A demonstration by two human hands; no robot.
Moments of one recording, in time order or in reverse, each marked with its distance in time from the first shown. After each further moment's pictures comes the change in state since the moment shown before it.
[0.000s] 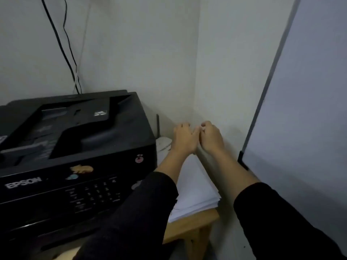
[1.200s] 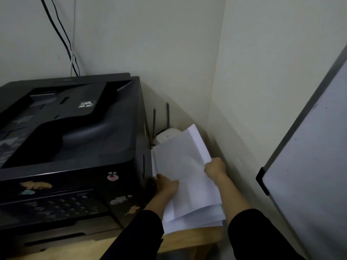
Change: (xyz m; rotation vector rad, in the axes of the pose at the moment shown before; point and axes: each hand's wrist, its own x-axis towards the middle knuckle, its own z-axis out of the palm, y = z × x) left_hand -0.003 -0.130 0.081 -0.031 -0.104 -0.893; right_hand 0.034 0.102 0.090 0.124 -0.404 0.528
